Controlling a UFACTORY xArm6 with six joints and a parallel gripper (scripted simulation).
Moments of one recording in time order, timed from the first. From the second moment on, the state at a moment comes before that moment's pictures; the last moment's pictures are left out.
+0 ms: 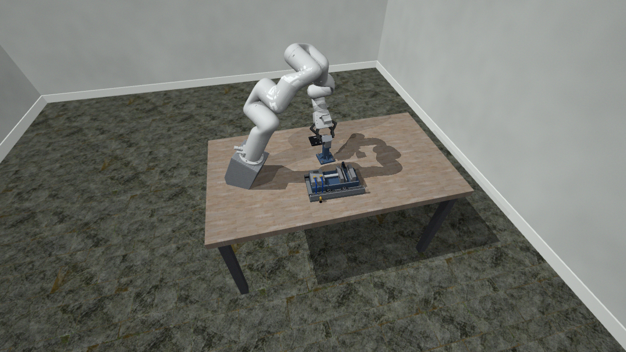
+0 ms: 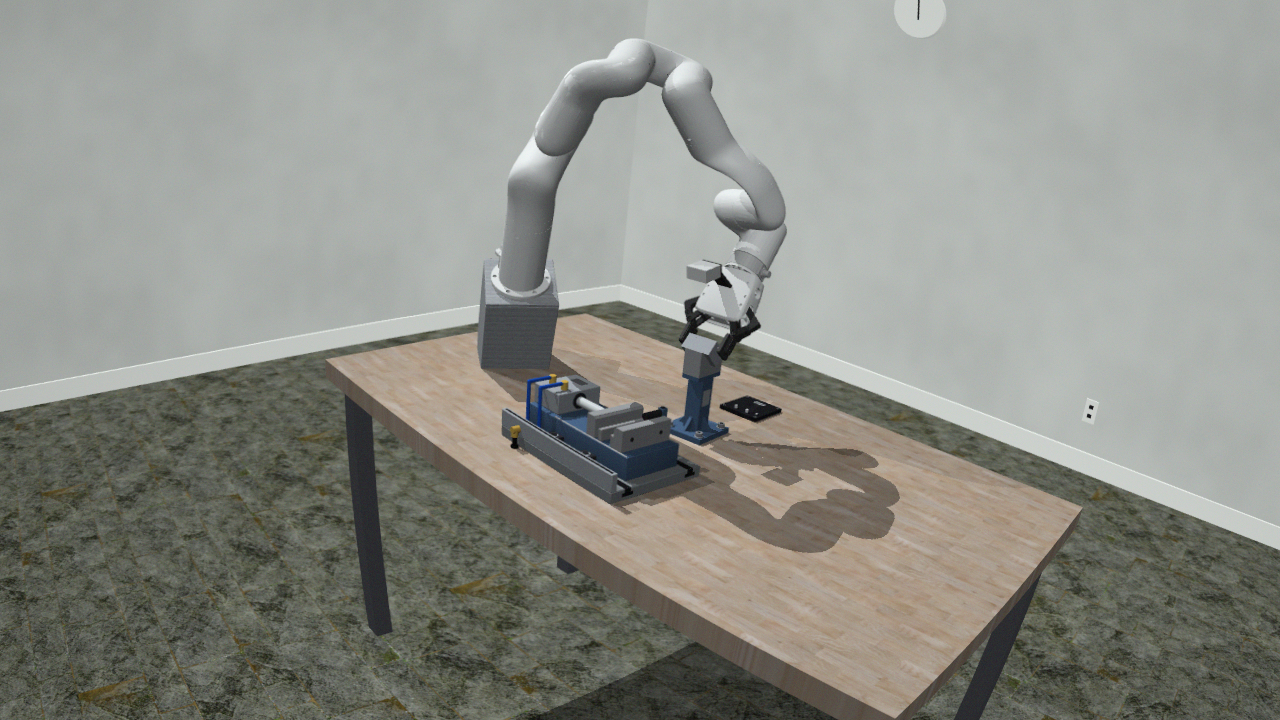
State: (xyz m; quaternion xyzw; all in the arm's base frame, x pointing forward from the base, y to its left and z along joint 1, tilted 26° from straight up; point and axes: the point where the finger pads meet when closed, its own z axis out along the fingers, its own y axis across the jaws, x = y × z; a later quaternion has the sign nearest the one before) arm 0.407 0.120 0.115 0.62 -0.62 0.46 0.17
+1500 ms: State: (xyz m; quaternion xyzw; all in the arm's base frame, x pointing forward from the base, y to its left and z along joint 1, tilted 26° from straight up) arm 0.408 0.121 0.114 0.60 -0.61 0.48 0.20
